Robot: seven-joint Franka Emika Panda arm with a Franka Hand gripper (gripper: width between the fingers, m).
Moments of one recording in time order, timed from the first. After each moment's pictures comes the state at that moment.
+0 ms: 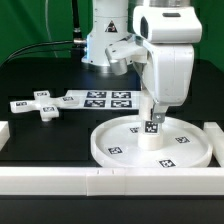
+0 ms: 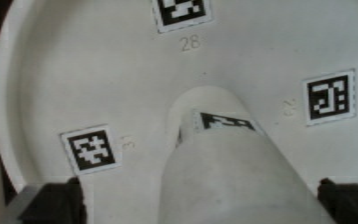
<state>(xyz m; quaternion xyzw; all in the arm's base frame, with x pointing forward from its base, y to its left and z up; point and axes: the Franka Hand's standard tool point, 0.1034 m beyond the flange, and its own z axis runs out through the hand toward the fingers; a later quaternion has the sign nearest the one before) 0.563 0.036 0.069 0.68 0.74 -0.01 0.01</state>
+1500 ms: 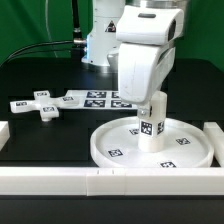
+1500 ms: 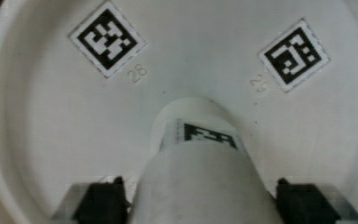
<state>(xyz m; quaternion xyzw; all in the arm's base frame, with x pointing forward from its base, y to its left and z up) 0.560 0.033 0.068 0.85 0.53 -0.01 0.01</state>
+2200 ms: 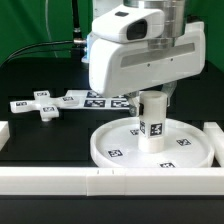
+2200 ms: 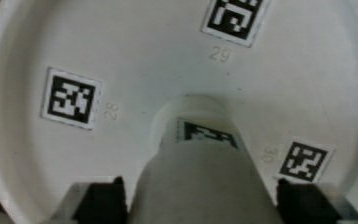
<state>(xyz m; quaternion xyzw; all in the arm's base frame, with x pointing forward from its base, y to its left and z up) 0.559 0.035 0.068 0.97 0.25 -0.01 -0.01</state>
